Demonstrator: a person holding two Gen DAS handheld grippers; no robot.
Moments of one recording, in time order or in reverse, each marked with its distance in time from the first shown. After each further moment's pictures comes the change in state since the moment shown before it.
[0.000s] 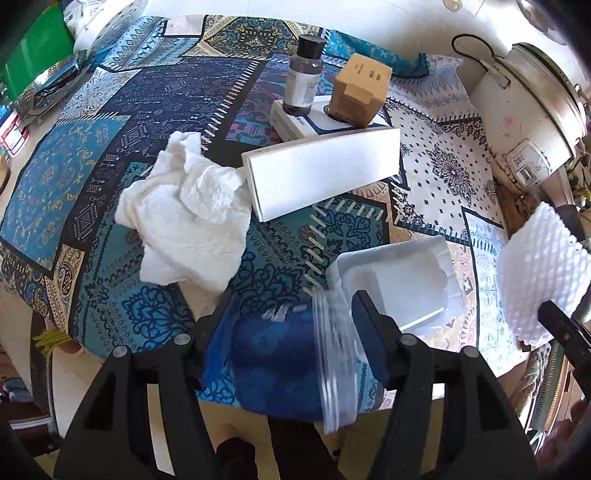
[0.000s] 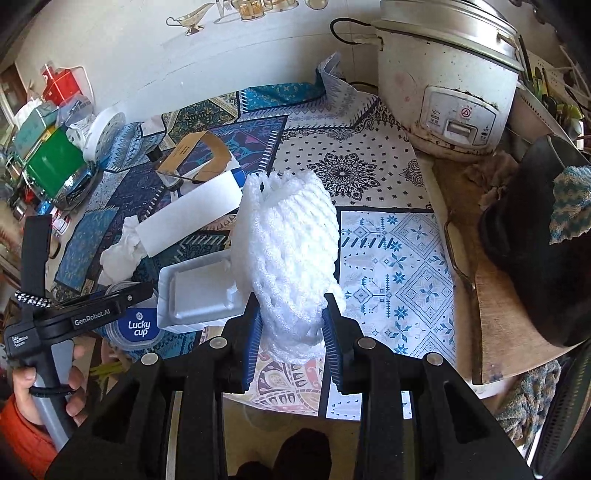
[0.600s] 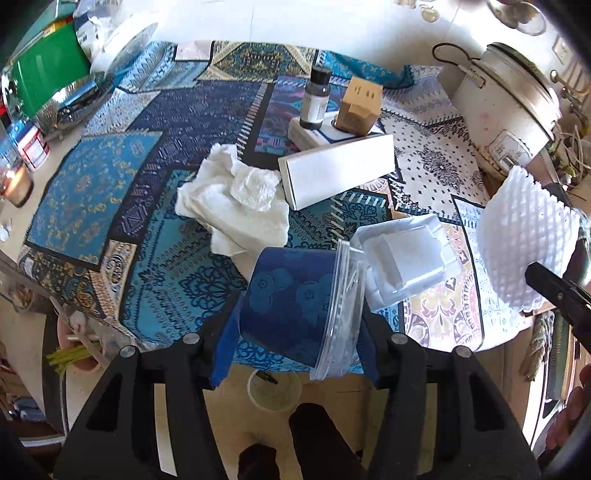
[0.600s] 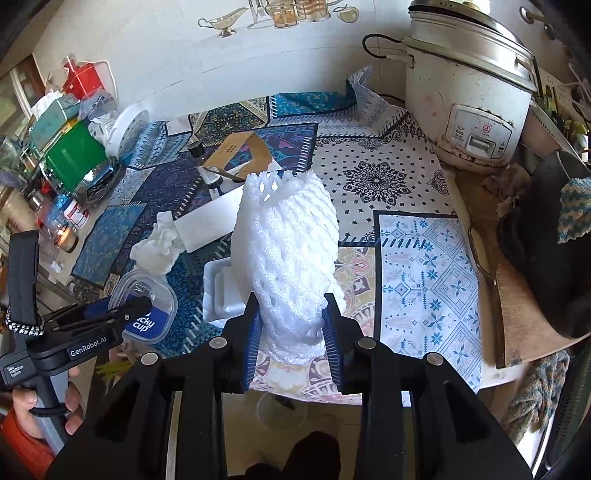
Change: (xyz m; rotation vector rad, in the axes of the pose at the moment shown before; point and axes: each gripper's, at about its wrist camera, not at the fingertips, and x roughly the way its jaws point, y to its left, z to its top) left arm -0.052 0.026 -0.035 0.083 -0.085 0.014; right arm -0.017 0.046 -0.016 -0.024 -0.039 0.026
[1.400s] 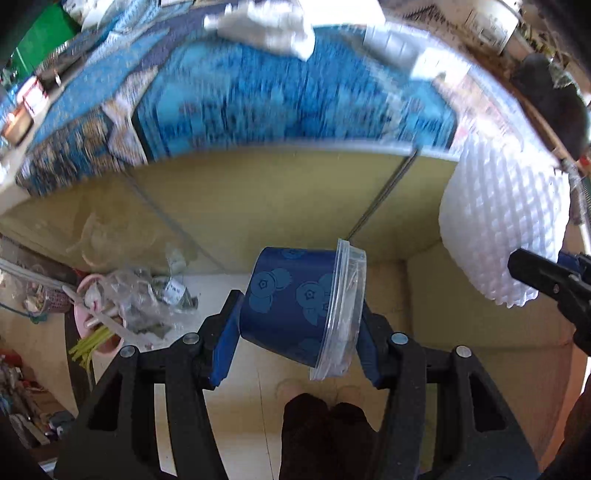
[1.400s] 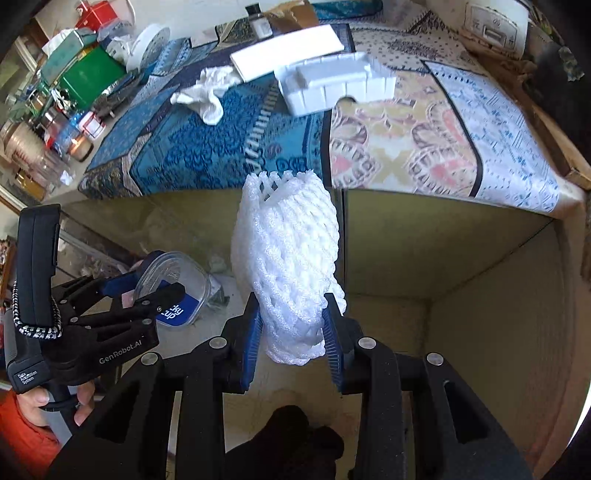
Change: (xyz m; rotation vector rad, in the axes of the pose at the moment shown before) left arm 0.034 0.048 -0.169 0.171 0.193 0.030; right arm 0.042 0.072 -0.164 0.032 0.218 0.031
